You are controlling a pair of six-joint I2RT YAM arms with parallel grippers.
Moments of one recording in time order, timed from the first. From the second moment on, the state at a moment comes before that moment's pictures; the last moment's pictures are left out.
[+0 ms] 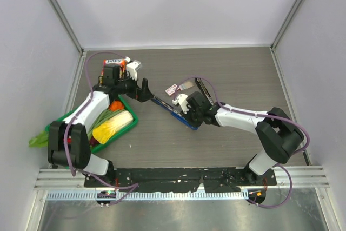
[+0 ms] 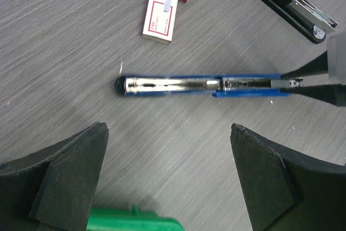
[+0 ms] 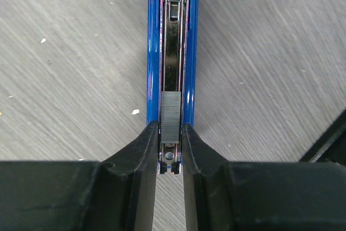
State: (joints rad) left arm -0.16 1.43 0.99 -0.27 0.61 0.10; right arm 0.77 1.58 0.87 -0.25 -0.01 -0.18
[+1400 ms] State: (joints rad) left arm -0.29 1.91 1.33 -0.71 0.58 1.34; right arm 0.61 1.55 0.82 -0.23 -0.31 -0.34
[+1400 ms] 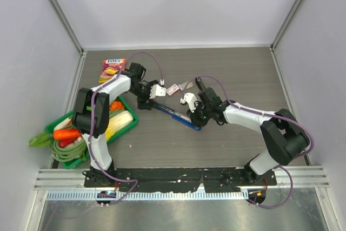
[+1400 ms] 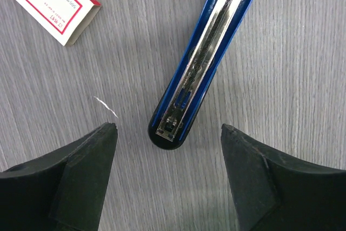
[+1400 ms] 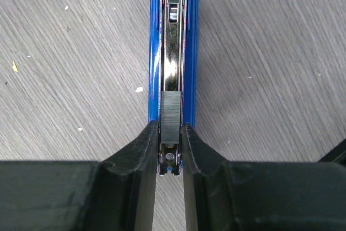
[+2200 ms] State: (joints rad) left arm -0.33 1.94 1.33 -0.72 0.52 1.33; right arm 0.61 1.52 0.78 -0.21 -0.33 -0.36
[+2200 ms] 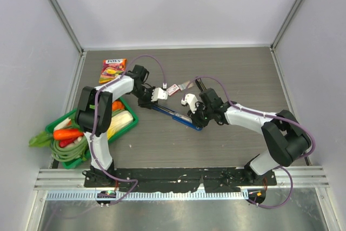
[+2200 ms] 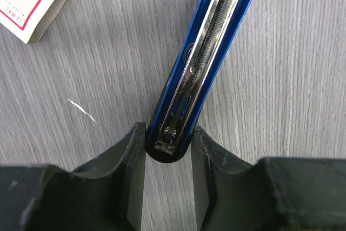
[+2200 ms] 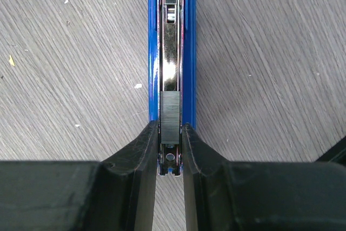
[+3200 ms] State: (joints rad) left arm -0.45 1.52 1.23 -0.53 0.81 0.83; right arm 0.66 1.52 0.78 -0.17 -0.27 -0.38
